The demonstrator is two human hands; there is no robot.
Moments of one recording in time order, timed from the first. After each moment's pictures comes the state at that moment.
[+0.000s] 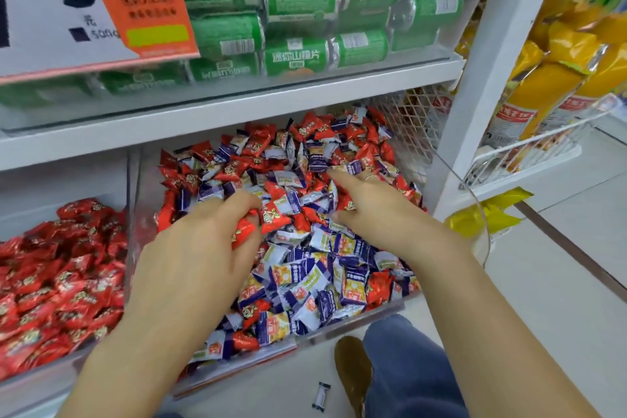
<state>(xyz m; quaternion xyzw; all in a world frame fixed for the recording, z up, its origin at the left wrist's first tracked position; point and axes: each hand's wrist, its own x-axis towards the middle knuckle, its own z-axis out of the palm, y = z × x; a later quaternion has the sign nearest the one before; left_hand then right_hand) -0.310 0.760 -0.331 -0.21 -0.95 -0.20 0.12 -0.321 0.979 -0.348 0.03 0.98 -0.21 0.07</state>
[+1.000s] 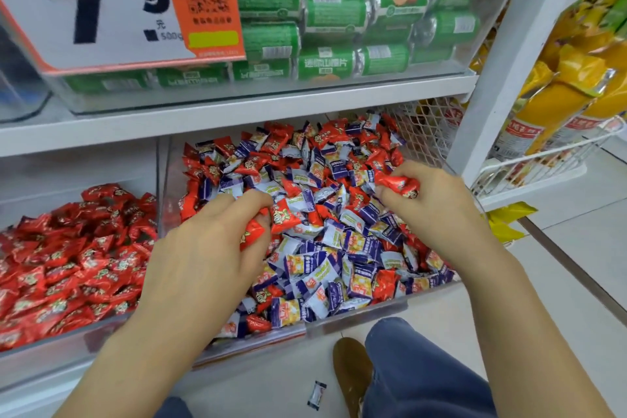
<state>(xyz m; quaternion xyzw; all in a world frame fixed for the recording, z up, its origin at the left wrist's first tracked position) -0.296 0.747 -0.330 -0.22 -0.93 -0.24 0.17 -0.291 0.996 -0.323 0.11 0.96 -0.25 -0.12</state>
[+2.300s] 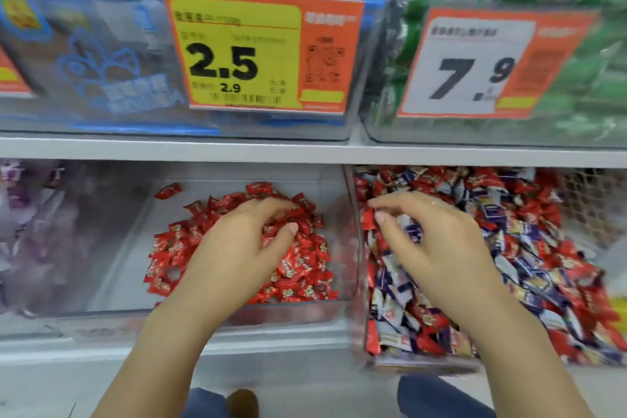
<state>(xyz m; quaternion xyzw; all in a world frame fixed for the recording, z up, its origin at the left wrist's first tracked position) -0.320 0.585 -0.341 -0.10 -0.94 -0.31 0.10 -0.305 0.812 -0.308 -0.12 0.94 -0.27 -0.16</state>
